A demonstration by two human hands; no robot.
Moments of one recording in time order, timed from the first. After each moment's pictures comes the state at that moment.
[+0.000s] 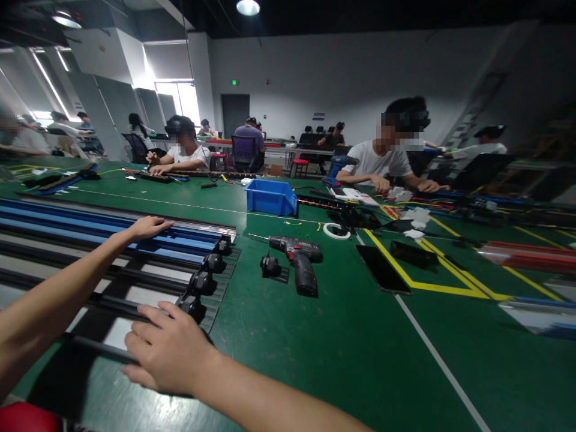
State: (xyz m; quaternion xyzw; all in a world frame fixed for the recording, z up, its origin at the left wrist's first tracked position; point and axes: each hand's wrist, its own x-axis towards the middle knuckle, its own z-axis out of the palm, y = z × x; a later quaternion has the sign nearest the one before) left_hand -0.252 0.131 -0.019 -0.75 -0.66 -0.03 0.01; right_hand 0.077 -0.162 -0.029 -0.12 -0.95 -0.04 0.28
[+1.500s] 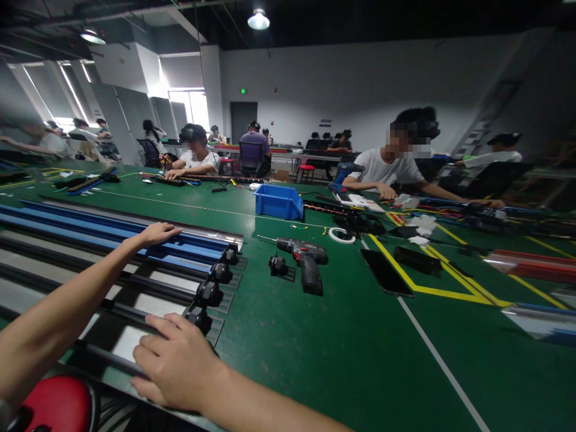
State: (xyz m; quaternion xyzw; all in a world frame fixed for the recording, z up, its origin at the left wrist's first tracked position) left_hand -0.254 0.081 -0.012 -0.75 -0.66 -0.03 0.01; right_hand 0.070 -0.206 -0.016 -0.11 -0.96 0.00 0.27
